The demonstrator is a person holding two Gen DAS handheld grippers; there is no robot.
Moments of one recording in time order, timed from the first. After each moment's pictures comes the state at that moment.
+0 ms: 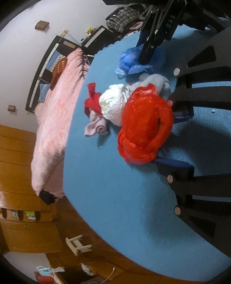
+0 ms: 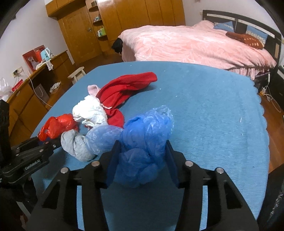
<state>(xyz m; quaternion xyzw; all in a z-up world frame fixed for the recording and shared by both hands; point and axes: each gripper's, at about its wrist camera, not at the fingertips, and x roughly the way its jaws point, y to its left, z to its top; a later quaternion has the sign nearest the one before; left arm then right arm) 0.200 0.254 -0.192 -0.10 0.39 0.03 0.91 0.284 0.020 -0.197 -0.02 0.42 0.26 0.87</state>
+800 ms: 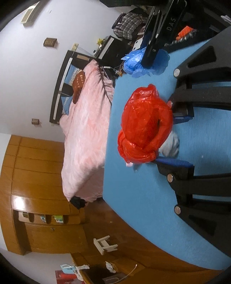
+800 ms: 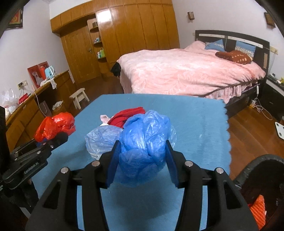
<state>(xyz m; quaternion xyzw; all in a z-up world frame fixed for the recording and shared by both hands) 0.147 0.184 -0.097 -0.07 0.29 0.01 0.95 0.230 -0.049 -0.112 0.00 0.34 0.25 0.91</state>
